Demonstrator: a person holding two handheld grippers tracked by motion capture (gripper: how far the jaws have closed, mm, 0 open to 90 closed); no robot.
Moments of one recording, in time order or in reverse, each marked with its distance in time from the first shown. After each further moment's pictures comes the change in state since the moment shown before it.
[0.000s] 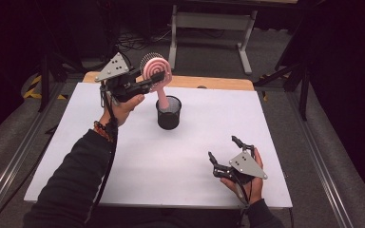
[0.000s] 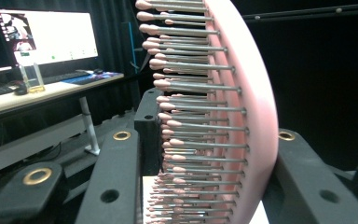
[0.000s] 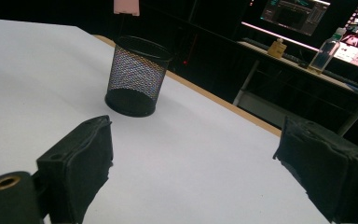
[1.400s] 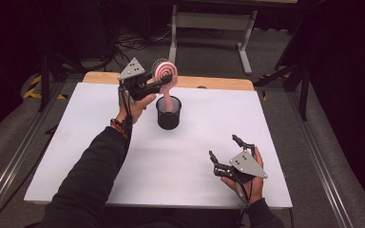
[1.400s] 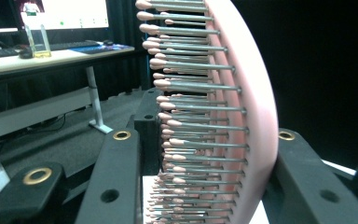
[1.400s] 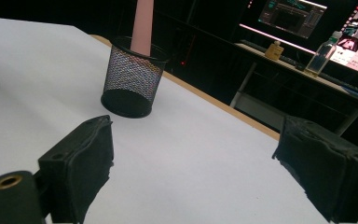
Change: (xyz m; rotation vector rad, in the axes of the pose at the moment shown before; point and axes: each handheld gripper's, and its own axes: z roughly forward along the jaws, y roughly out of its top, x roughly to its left) left arm 0.022 -0.047 0.047 0.075 0.050 -0.088; right arm -0.002 0.001 0.001 -0.005 -0.008 -0.015
